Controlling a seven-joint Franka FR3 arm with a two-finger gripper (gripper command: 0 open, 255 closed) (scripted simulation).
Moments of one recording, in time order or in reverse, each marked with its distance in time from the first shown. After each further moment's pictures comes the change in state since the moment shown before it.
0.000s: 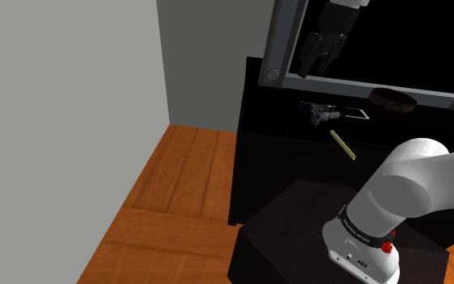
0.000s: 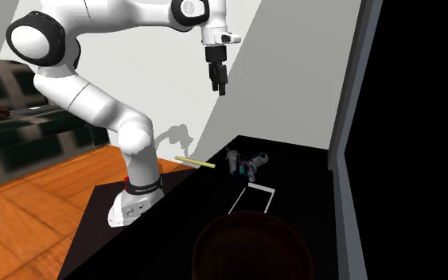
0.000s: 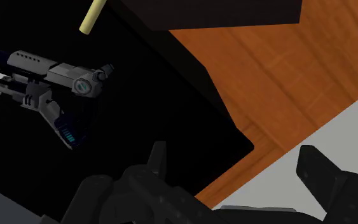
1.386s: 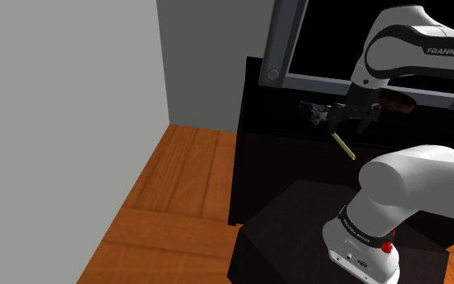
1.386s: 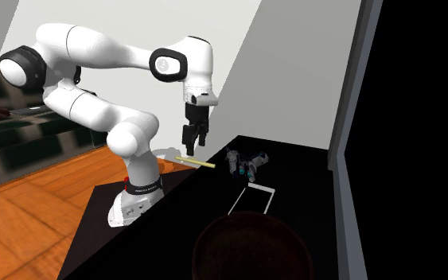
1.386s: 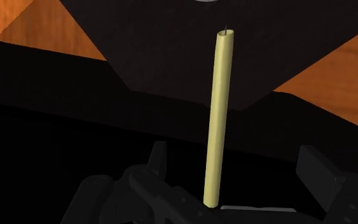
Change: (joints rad) arm -0.351 -0.271 -0.109 -0.526 -0.187 0.108 0.241
